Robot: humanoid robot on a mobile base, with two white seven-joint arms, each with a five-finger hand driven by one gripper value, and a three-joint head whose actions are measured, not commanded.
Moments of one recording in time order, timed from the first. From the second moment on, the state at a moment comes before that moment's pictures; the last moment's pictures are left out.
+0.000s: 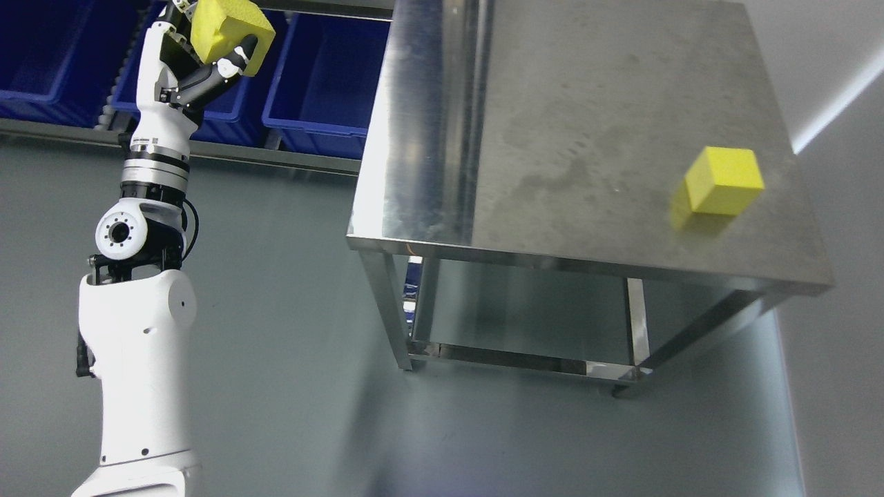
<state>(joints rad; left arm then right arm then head) -0.54 0.07 0.16 -1.38 0.22 -0.05 -0.22 0.00 0.00 -0.09 0.00 0.00 -0.10 -0.03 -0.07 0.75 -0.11</state>
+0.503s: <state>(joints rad) -0.50 0.03 0.21 -1.44 0.24 -0.02 -0.21 0.00 0.00 -0.09 0.00 0.00 -0.10 -0.03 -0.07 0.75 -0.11</state>
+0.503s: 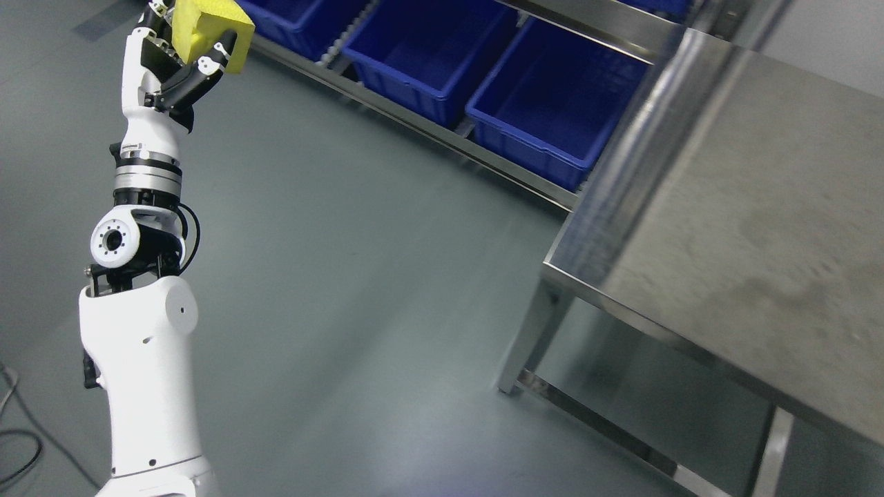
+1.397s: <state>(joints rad) -0.44 0.01 0.31 -1.51 0.25 0.00 -0.22 0.00 0.00 -0.09 0.00 0.00 -0.10 -0.03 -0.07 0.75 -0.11</state>
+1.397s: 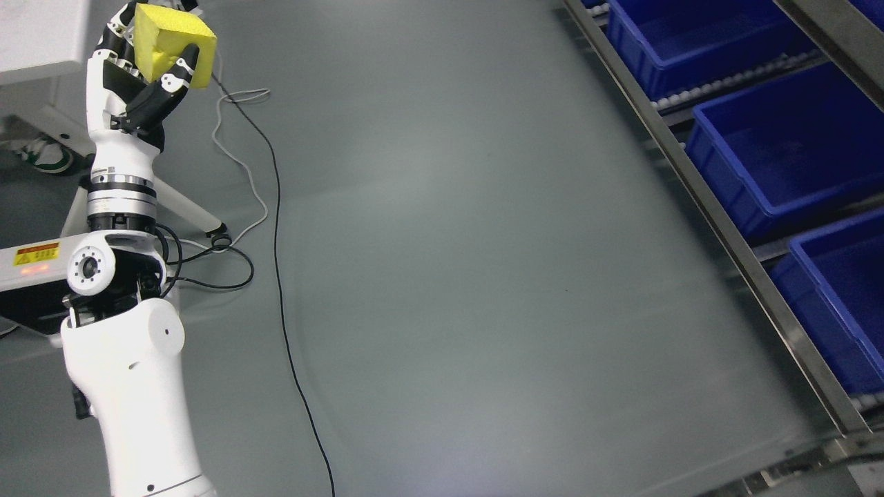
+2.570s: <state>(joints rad) -0.39 0.00 0.33 -1.54 0.25 0.01 -0.26 0.00 0.00 -0.09 0.00 0.00 -0.10 -0.03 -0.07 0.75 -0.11</state>
